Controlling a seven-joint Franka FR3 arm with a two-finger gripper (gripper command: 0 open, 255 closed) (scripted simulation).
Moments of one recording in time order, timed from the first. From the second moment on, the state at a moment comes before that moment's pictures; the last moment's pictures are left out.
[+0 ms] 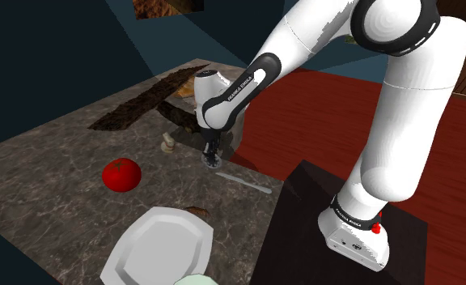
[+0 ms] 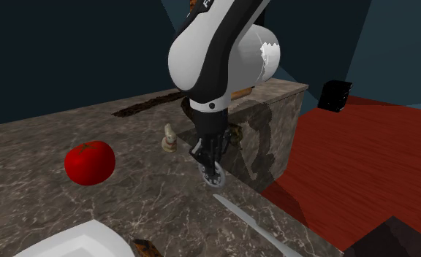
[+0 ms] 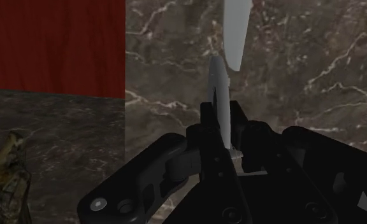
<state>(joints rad) 0.08 0.22 0.16 -2.28 -0.06 2.43 -0.12</state>
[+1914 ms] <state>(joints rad) 0.13 0.04 0.23 -2.25 -0.01 2.22 -0.04</state>
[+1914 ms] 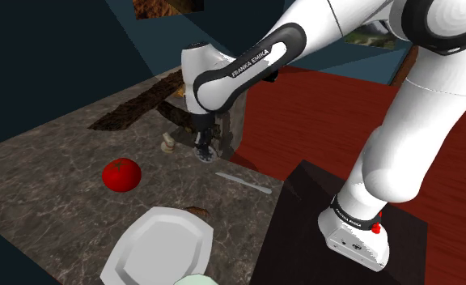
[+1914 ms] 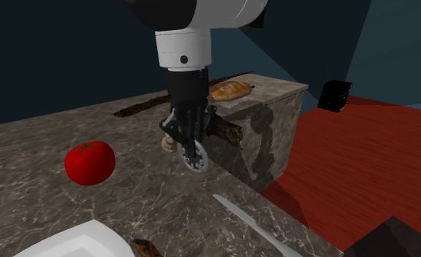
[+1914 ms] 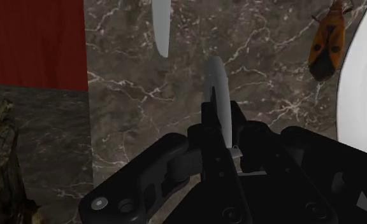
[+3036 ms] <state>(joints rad) 0.37 0.15 0.42 -2.08 -0.04 2.16 0.40</state>
